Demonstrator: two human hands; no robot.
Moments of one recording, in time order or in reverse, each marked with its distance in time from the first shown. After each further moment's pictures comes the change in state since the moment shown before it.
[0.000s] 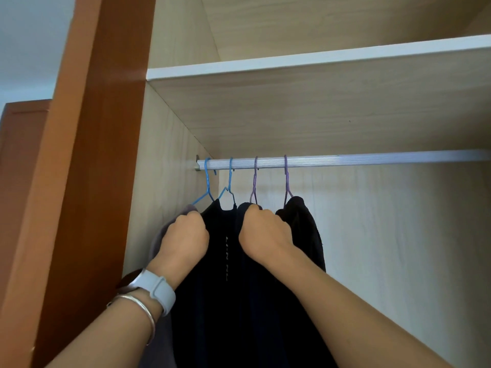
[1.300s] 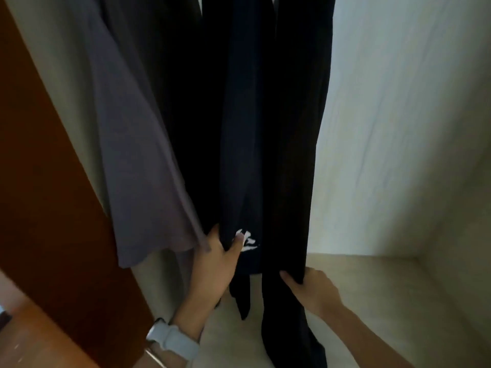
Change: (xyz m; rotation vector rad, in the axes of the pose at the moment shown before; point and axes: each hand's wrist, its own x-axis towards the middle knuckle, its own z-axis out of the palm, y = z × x) left_hand -0.267 -0.096 0.177 -0.629 -0.463 -0.279; right_hand -0.314 0.151 0.231 0.259 -0.771 0.708
